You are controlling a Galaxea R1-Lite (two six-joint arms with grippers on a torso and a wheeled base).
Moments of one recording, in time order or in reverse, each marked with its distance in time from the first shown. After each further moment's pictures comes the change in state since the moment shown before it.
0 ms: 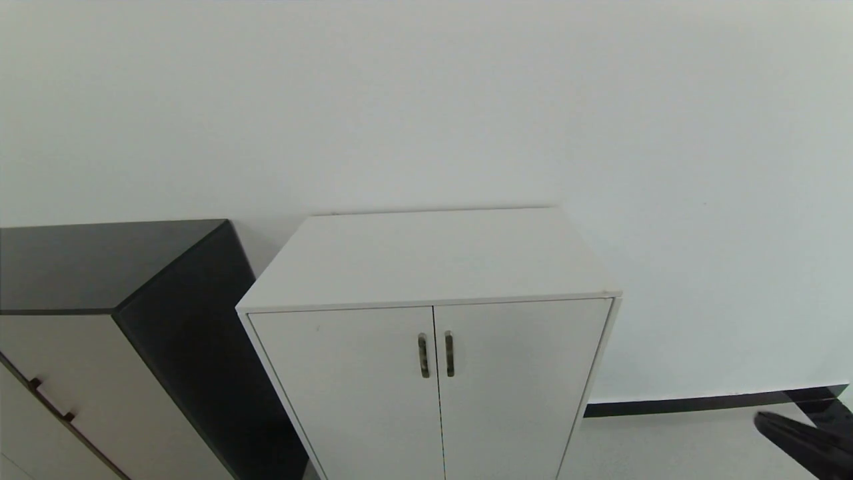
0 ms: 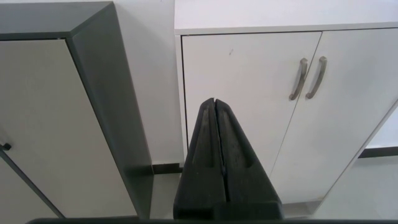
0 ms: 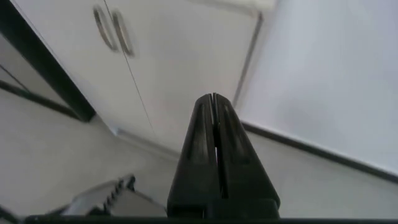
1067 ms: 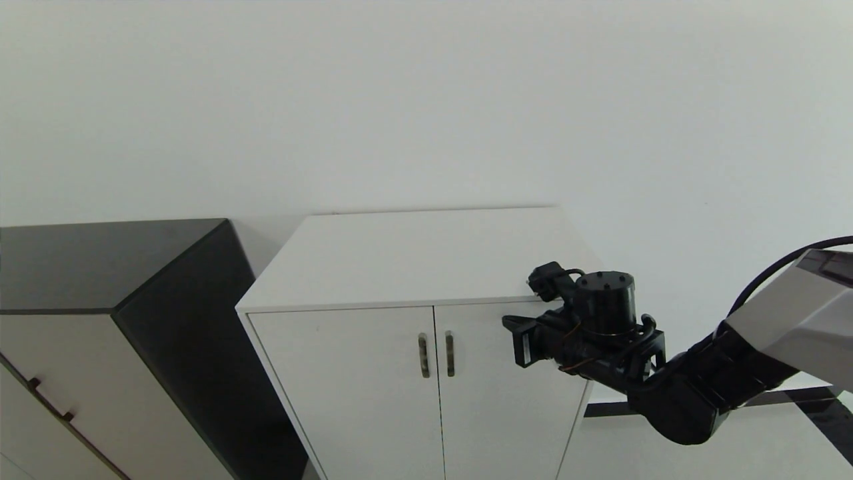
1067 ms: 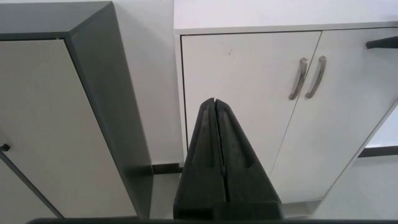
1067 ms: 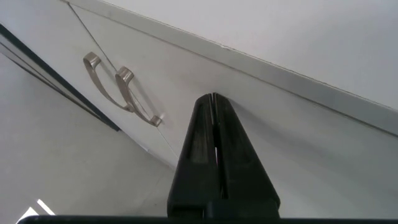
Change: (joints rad) left arm 0.000 0.000 0.000 0.000 -0.003 0.001; right arm -0.015 1.248 -0.687 -0.563 0.253 0.069
